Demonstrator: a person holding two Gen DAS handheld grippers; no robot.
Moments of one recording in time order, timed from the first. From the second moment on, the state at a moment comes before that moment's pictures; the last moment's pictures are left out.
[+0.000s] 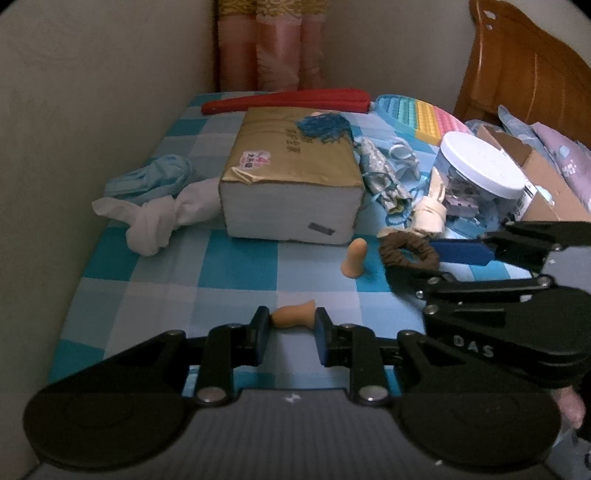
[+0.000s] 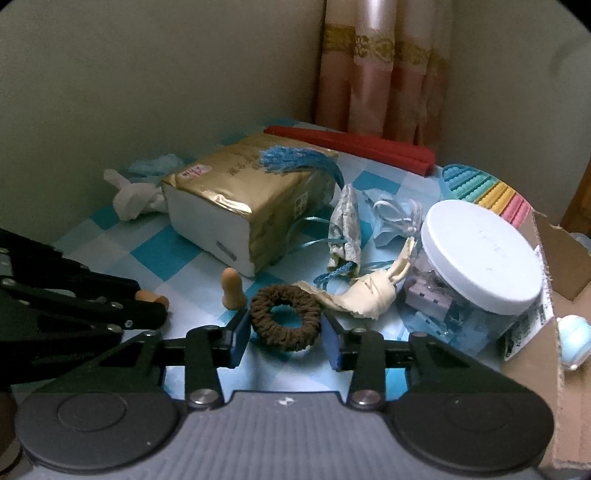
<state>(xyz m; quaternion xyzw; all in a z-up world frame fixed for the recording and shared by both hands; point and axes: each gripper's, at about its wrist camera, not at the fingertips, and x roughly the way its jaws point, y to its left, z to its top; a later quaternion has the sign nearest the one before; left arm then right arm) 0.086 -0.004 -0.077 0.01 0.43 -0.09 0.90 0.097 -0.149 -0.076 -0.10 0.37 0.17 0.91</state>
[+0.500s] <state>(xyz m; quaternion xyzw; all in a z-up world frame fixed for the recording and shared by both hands) 0.054 -0.013 -0.041 0.04 0.39 -0.11 0.91 0.038 -0.176 -0.028 -0.12 0.34 0.16 0.92</state>
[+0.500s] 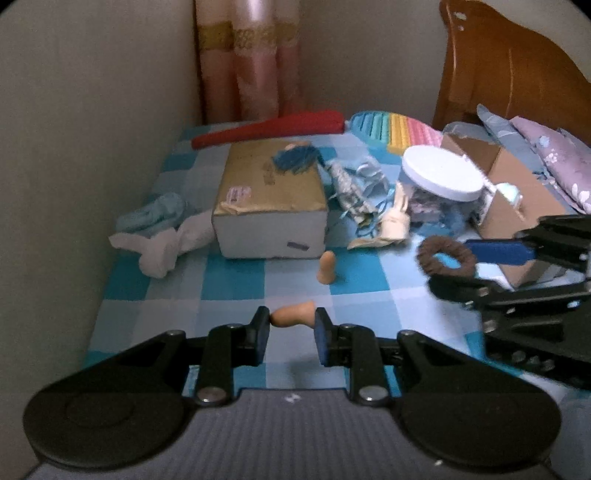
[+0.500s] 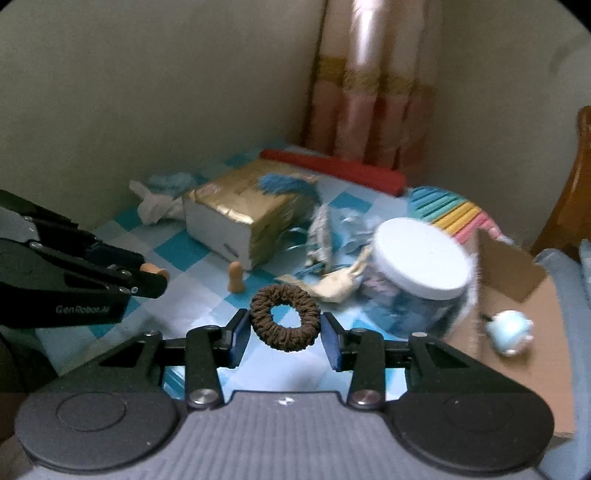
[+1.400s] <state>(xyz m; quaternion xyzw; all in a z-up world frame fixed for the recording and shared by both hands) 0.045 -0.095 0.002 0.10 0.36 -0.19 0.91 0.033 -0.322 -0.012 -0.03 0.32 0.00 0.95</state>
